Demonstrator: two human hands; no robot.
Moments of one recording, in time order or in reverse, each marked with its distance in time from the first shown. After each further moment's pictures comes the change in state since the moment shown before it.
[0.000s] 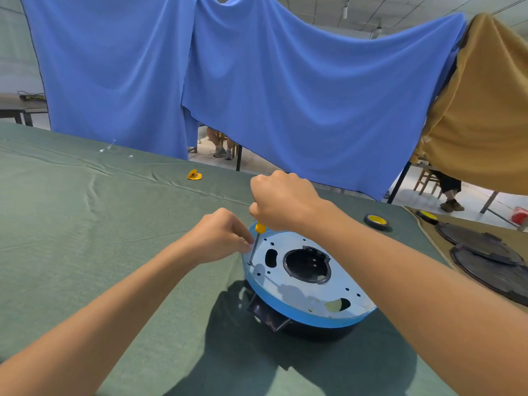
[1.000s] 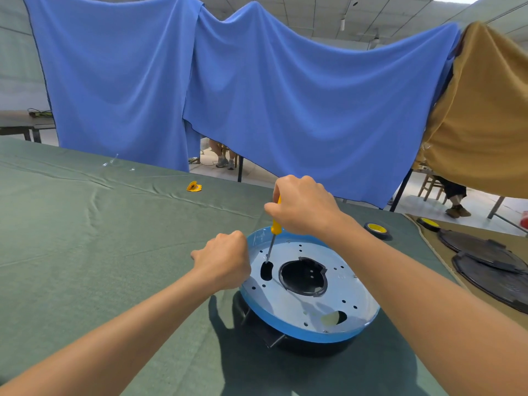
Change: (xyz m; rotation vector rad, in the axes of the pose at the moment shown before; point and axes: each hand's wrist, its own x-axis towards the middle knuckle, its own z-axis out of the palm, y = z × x) left_hand -0.009 0.027 0.029 0.417 0.095 -0.173; right_hand -0.005 0.035 0.001 0.236 0.099 0.206
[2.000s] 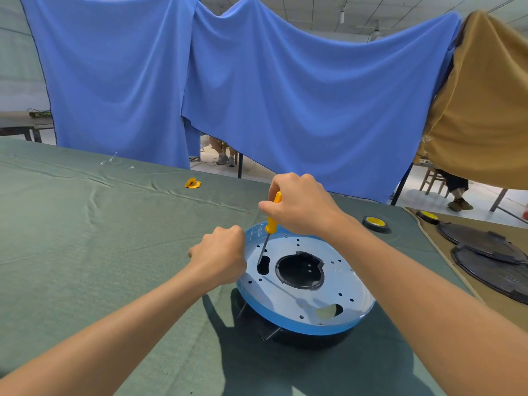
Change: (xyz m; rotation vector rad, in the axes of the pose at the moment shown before) left_hand -0.004 0.006 -0.002 0.056 -0.005 -0.015; right_hand -0.010 0.007 0.002 0.118 0.016 -0.045
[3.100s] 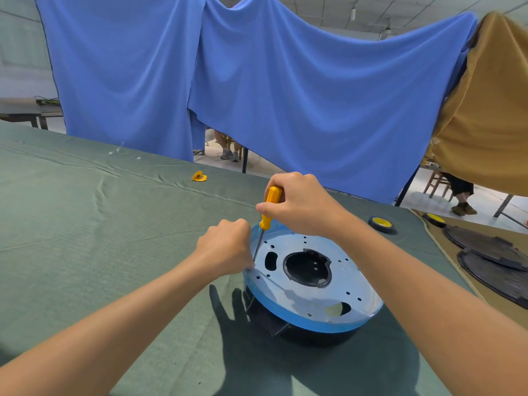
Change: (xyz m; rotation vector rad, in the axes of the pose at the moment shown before) left_hand 0.005 -0.010 -0.003 -0.039 -0.042 0.014; right_hand 0.000 -0.009 0.005 0.170 -0.069 -0.172
